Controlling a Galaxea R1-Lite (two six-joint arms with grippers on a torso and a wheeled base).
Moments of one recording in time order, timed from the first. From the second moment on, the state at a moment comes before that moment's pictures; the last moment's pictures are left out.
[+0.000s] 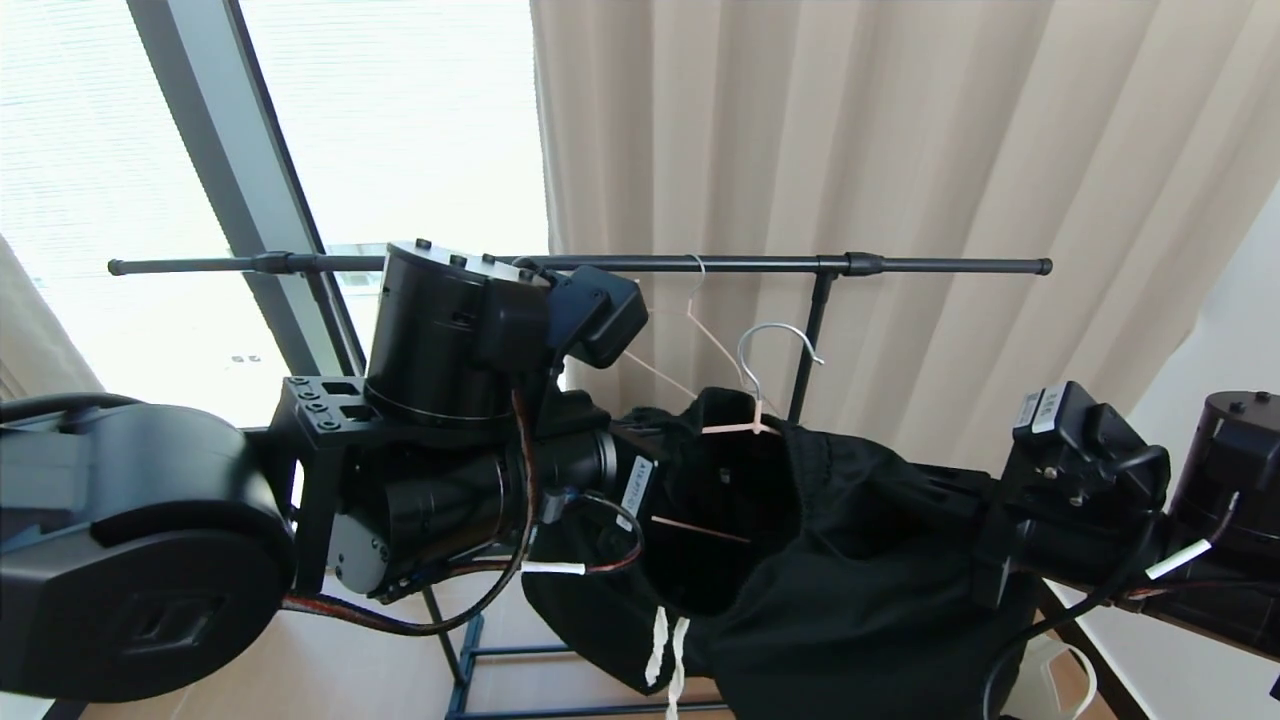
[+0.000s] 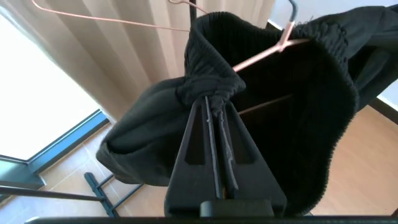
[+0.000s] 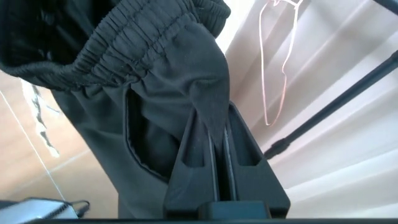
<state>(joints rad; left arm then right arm) -0.81 1.69 -1.04 -0.22 0.13 0.01 0.32 1.57 -0.38 -0.95 0.46 -0.29</state>
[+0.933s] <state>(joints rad) -0.84 1.68 -0.96 -0.22 0.12 0.01 0.33 1.58 -0.38 -0.98 0.54 -0.17</state>
